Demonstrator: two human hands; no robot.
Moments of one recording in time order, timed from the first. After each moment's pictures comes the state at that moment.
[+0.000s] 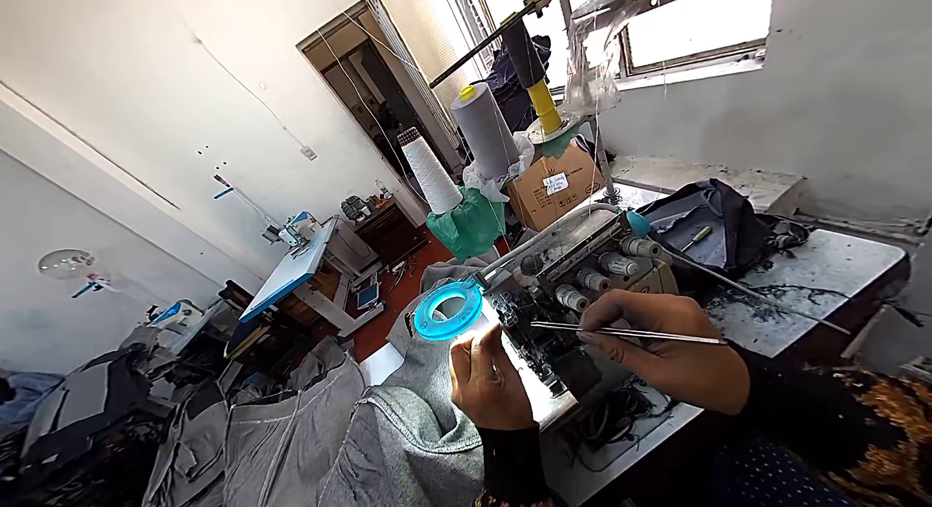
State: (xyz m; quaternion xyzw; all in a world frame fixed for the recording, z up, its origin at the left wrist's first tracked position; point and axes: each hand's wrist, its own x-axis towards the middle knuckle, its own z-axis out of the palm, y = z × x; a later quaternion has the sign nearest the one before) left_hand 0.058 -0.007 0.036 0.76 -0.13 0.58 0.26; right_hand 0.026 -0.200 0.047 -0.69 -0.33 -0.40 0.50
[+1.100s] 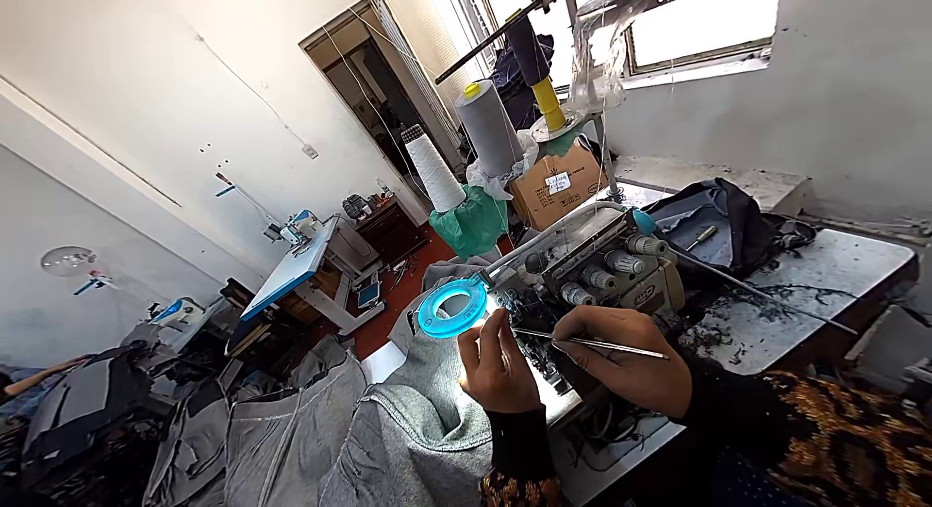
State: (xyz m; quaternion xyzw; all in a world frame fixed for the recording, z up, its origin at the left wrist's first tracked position) left_hand 0.069 -0.017 0.037 0.73 -0.13 0.60 0.31; right_hand 0.043 -0.166 0.030 -0.68 -0.35 -0.40 0.50
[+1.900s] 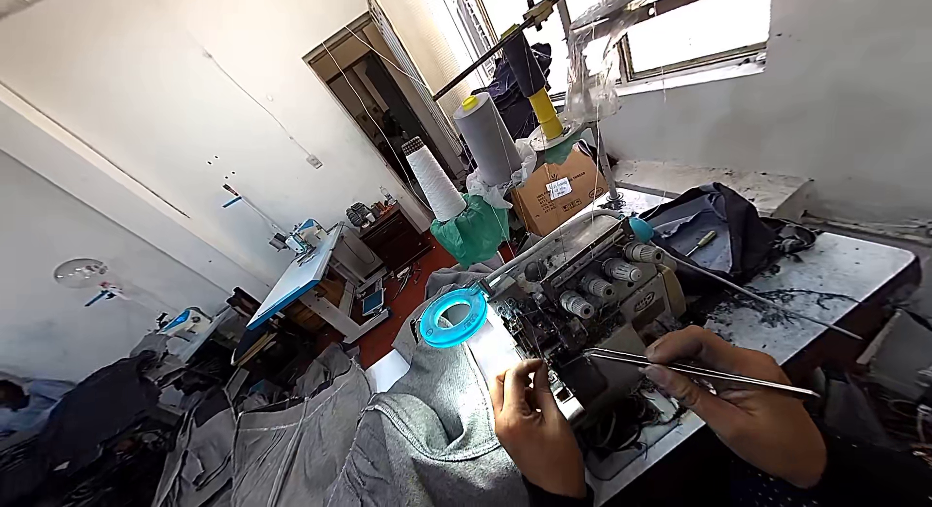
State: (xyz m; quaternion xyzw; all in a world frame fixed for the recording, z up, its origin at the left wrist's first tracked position) left_hand 0.019 -0.026 0.013 0.77 -0.12 0.44 0.44; right_hand -0.005 -0.209 -0.011 -0.66 -0.23 -0.39 0.60
